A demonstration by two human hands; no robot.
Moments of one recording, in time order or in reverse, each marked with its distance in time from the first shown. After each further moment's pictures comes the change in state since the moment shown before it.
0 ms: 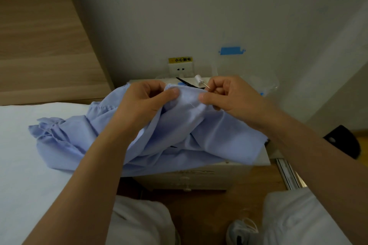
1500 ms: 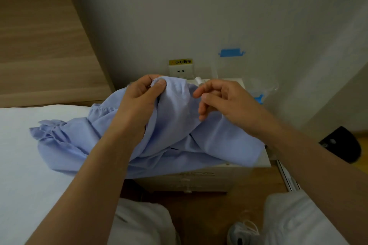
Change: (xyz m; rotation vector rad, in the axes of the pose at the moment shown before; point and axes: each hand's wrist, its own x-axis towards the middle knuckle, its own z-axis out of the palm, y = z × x) left_hand 0.010 -0.012 0.002 -0.201 0.169 -0.041; right_hand -0.005 0.002 0.005 0.123 -0.049 -0.030
